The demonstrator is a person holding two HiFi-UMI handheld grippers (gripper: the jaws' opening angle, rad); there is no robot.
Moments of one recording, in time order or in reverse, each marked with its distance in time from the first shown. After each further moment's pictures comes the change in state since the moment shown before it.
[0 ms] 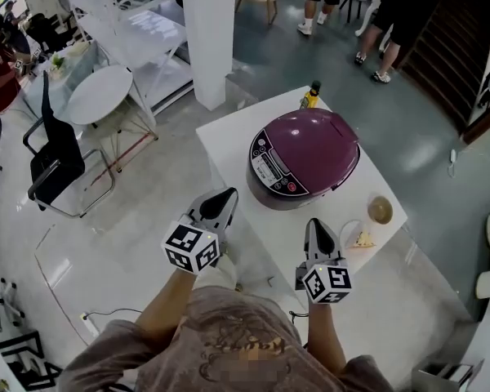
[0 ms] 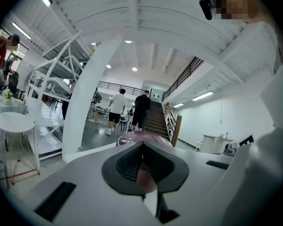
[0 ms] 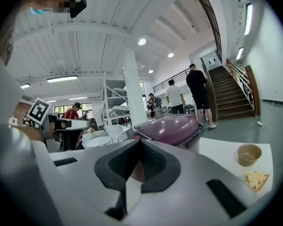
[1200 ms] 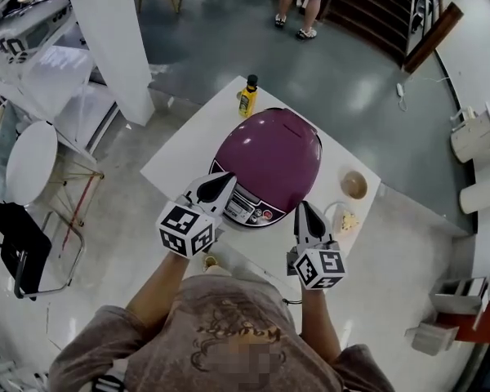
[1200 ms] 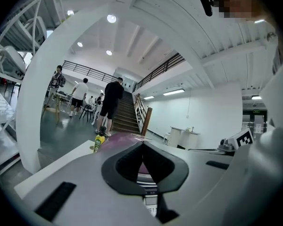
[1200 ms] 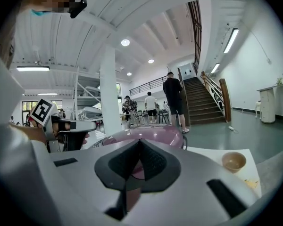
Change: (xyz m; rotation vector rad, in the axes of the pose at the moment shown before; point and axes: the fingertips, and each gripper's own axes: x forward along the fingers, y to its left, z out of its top) left arm 0.174 0.013 0.016 0.027 0.140 -0.443; right arm 0.072 -0.055 0.032 0.017 -0.049 -0.345
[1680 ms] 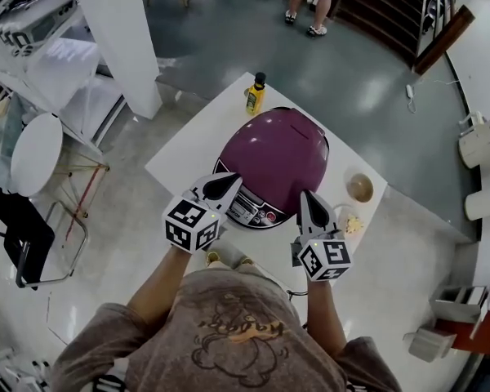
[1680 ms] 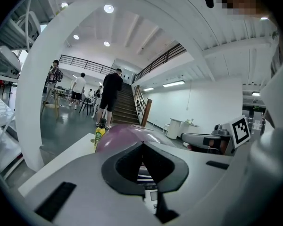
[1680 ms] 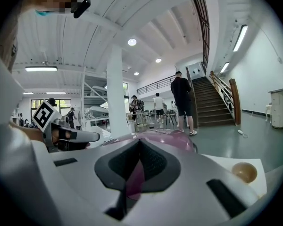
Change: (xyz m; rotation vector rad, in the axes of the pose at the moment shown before) left arm 0.013 0.004 -0.020 0.008 0.122 -0.004; right arm 0.029 0.004 0.020 -0.042 0.009 0.091
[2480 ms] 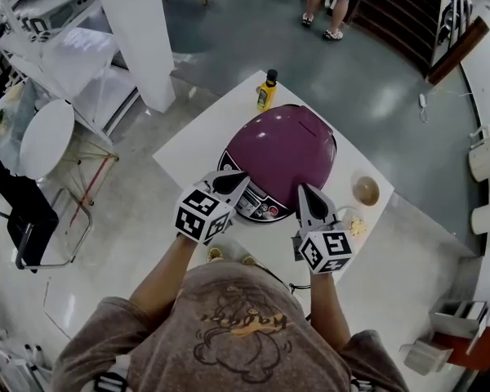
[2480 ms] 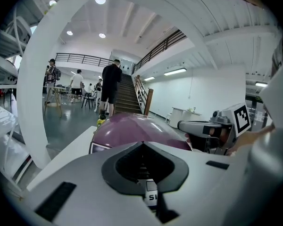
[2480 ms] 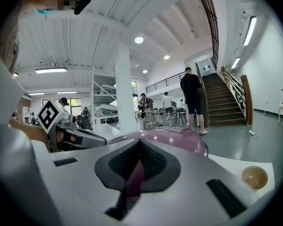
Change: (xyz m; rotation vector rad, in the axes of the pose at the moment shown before) left arm 0.007 -0.007 -0.026 0.049 0.137 0.040; right arm 0.013 0.012 -0.006 -0.028 0.032 0.123
